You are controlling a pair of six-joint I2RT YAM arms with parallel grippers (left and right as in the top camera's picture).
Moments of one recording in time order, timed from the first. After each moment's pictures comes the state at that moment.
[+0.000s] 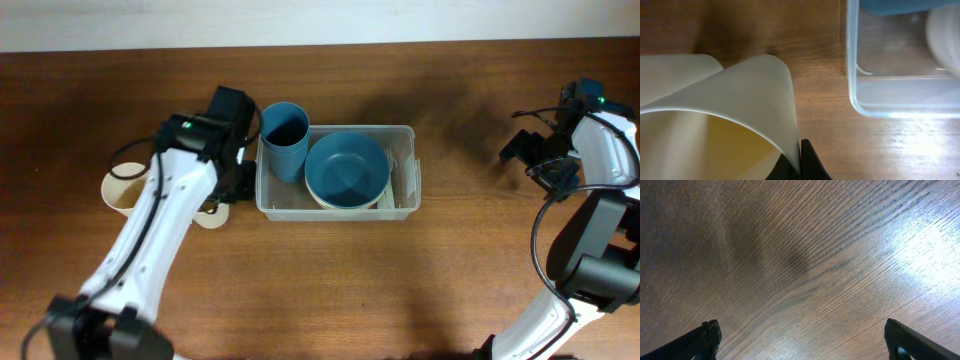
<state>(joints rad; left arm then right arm) -0.29 1.64 1.52 -1.30 -0.15 -0.20 -0.37 2.02 1.60 -1.09 -0.02 0.45</state>
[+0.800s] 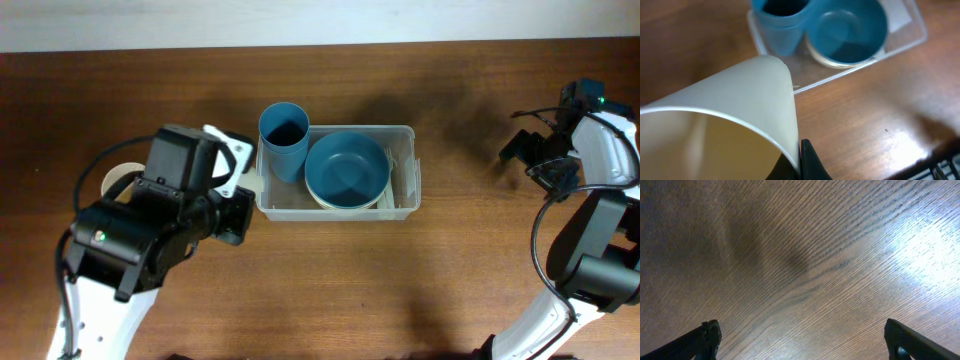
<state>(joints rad) -0.38 1.23 1.54 -1.30 0.05 0.00 -0.37 2.02 1.60 -1.09 -0.02 0.45</state>
